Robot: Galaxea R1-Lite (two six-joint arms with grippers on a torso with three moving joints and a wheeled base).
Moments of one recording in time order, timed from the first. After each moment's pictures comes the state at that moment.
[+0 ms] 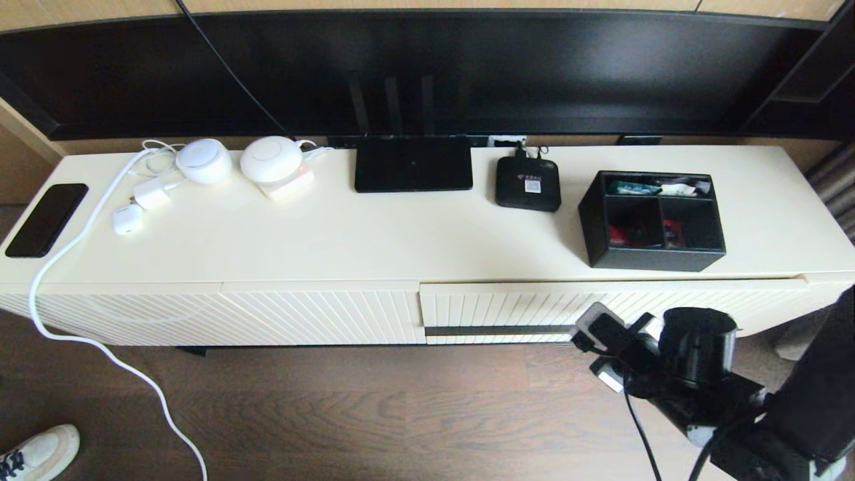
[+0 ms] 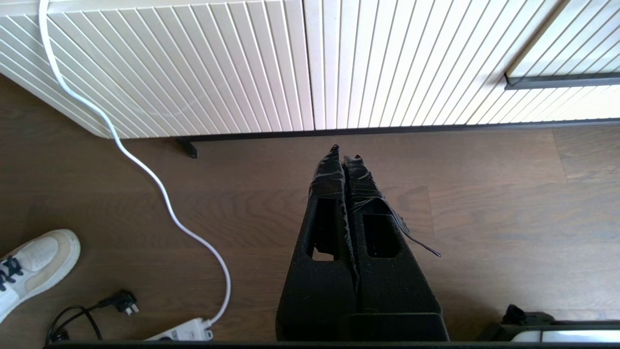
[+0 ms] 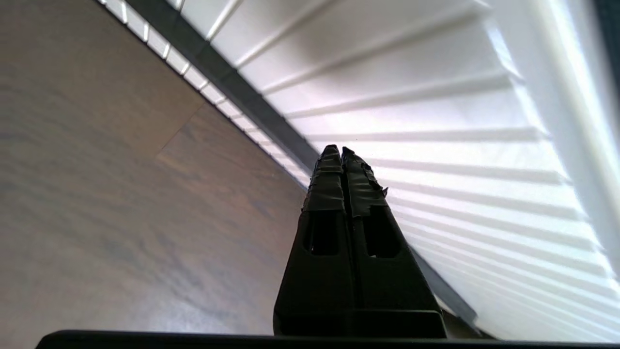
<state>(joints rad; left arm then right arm) 0.00 0.00 0.00 0.00 0.00 0.04 0.38 2.00 -0.42 -1.31 -0.31 -0.71</state>
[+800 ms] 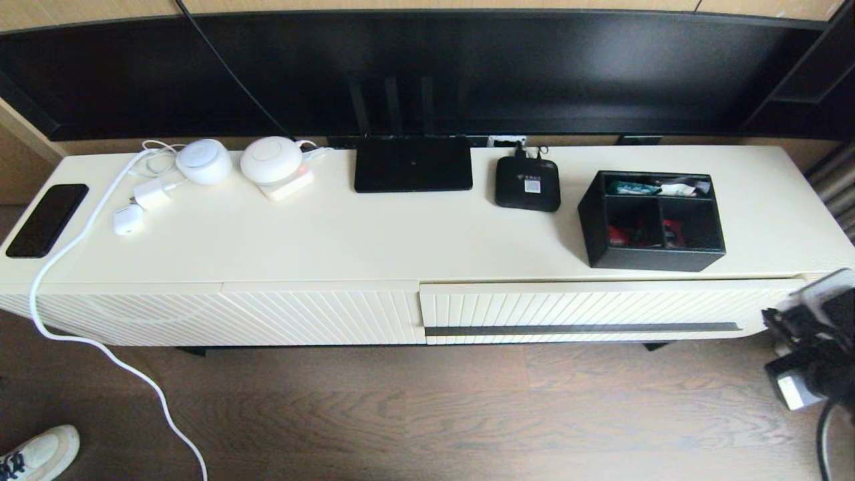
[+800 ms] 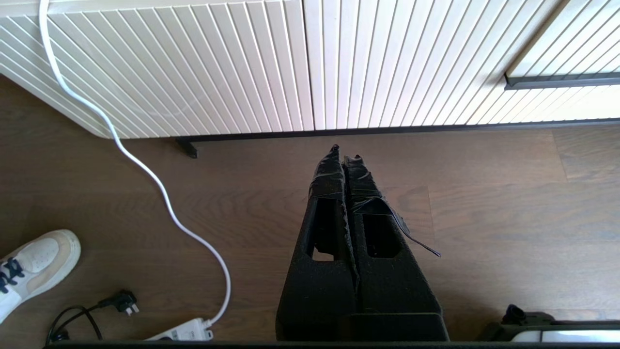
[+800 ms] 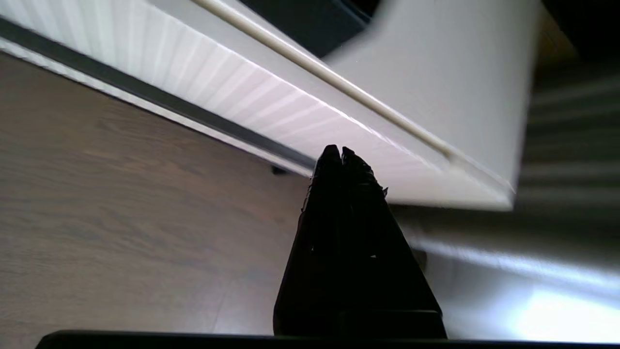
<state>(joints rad) 0.00 0.00 0.00 0.00 0.00 0.04 0.16 1.20 -0.27 -0.78 -0.33 -0.54</state>
